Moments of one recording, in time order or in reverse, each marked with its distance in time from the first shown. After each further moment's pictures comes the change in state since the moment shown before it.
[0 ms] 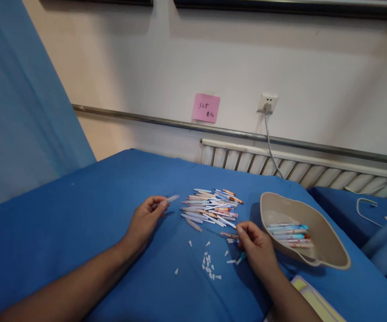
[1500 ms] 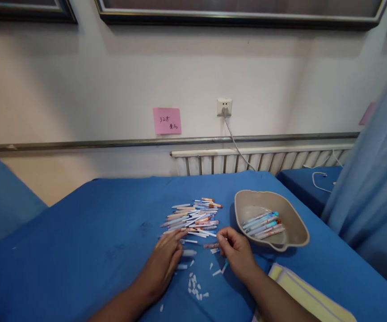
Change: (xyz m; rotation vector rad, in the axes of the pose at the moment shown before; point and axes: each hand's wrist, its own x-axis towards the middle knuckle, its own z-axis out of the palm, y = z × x) left_hand -0.014 0.003 0.042 0.717 -0.718 0.544; right_hand 0.010 -0.004 0.009 0.194 0.068 0.027
